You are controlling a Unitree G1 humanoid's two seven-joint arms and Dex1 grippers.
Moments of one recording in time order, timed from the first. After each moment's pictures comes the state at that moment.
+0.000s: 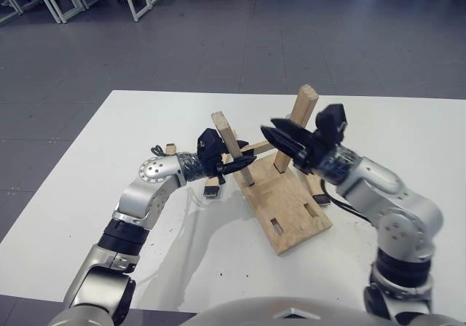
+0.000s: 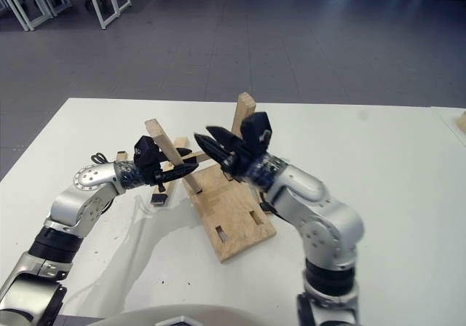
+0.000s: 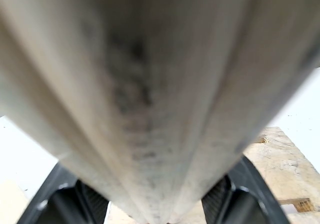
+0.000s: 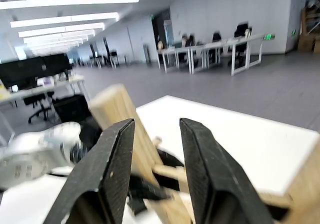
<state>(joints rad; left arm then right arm) -0.31 0.55 -0.25 0.04 -0.50 0.22 -0.85 -0.24 -0.30 -0.04 -0.68 0.73 0.99 0.45</state>
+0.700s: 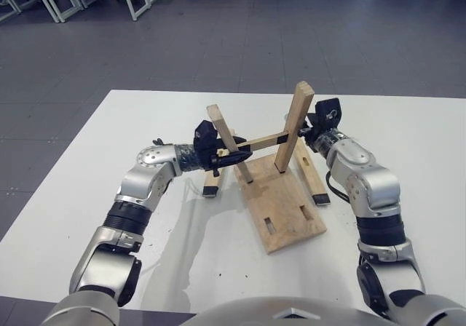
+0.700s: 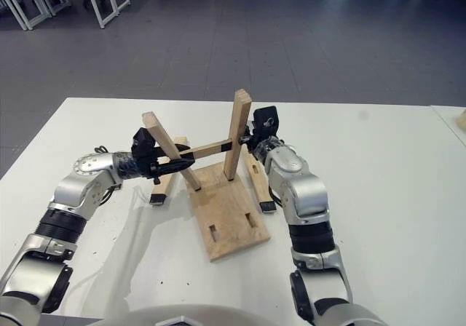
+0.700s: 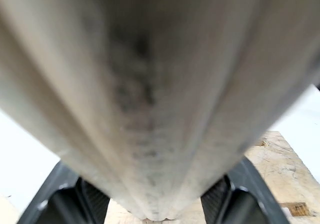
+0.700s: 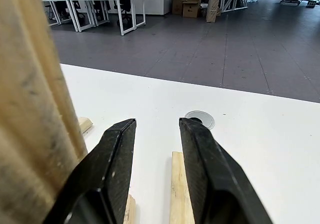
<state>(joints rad) -0.46 0.54 -0.24 0.31 -0.52 0.19 -1.08 -0.42 -0.15 0.08 -0.21 0.26 0.77 0.08</state>
